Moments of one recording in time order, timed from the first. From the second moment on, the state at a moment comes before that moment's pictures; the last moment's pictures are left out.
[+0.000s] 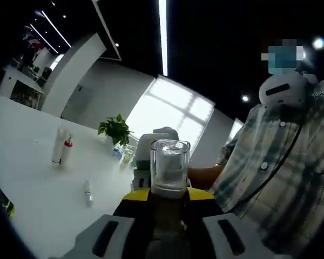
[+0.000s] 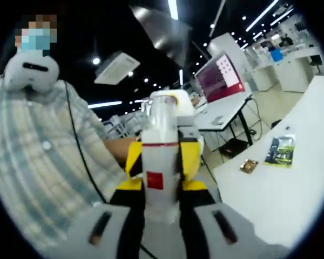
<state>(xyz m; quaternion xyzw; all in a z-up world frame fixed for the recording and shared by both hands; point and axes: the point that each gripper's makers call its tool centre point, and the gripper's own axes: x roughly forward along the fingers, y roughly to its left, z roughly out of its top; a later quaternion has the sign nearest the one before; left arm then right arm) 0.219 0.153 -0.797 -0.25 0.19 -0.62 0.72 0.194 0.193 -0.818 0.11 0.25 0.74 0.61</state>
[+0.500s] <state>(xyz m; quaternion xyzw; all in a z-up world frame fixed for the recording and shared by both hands) 0.263 0.155 -0.825 -0.24 0.20 -0.48 0.82 0.254 0.192 -0.847 0.01 0.23 0.59 0.77</state>
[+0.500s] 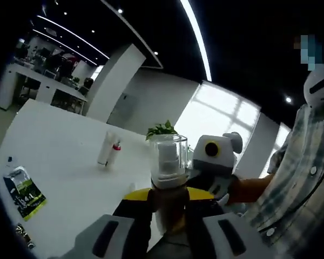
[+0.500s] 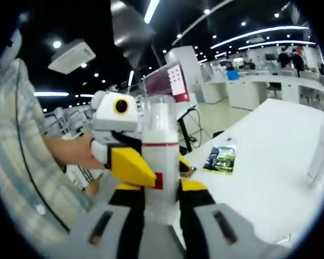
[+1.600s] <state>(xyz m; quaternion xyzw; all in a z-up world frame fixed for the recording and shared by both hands) 0.227 0.165 -0.817 -0.21 0.21 -0.58 0.76 0.219 0.198 -0.833 0.08 0.23 0.68 0.69</state>
